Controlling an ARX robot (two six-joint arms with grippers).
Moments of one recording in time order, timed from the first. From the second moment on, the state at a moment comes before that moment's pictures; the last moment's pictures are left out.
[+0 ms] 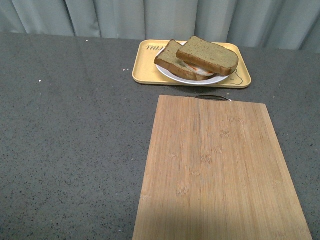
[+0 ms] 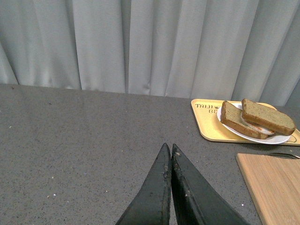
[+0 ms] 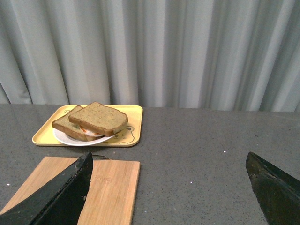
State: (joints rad) left arm 0.00 0.20 0.02 0.21 0.00 -0.01; right arm 0.00 0.00 0.00 0.00 0.00 0.00
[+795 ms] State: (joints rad) left arm 0.00 0.00 0.02 0.00 0.00 -0.01; right arm 0.00 0.00 0.00 0.00 0.00 0.00
